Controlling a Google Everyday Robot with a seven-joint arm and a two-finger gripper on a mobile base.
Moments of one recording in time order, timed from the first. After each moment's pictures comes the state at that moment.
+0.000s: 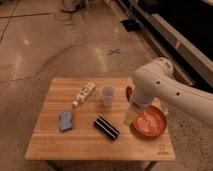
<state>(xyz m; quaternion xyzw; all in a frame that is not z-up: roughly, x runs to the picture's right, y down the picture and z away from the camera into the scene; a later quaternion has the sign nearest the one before) 0.129 0.099 0.646 -0.06 -0.28 -0.90 0.32</state>
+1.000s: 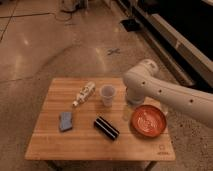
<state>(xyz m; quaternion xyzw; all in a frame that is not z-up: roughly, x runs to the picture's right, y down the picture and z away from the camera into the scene) 0.135 0.084 0.770 -0.16 -0.24 -0.90 0.34</state>
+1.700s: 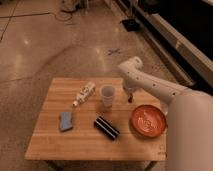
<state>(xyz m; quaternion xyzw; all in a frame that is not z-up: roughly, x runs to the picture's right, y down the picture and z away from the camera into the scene) 0.169 0.036 0.912 -0.20 -0.24 -0.84 0.44</state>
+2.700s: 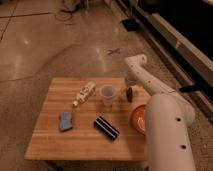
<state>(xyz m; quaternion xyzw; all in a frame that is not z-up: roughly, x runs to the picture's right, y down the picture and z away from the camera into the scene) 0.185 0.001 0.994 -0.17 -0.21 -0.78 0.56</state>
